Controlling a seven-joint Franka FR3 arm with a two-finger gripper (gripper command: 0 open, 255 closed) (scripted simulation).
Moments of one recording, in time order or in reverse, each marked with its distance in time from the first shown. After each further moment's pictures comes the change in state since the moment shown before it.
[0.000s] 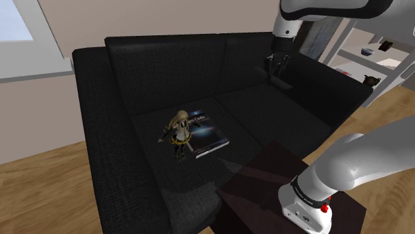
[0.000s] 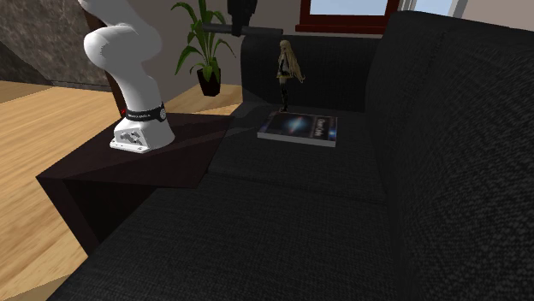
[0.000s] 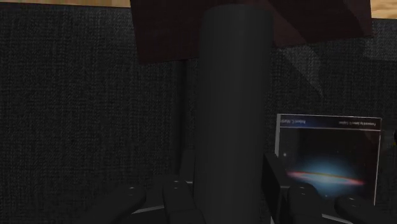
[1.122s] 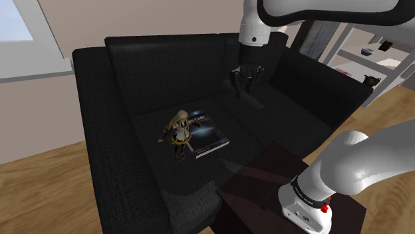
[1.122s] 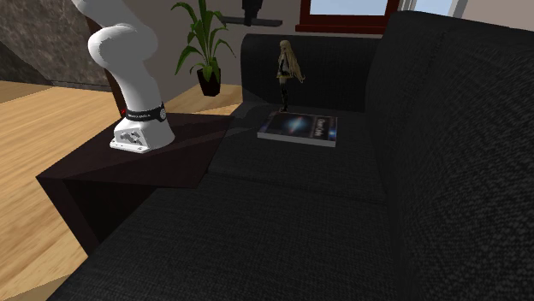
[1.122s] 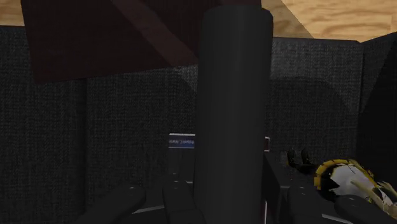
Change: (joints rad) arm 0.166 -0.075 0.296 -0.070 0.196 0.013 0.416
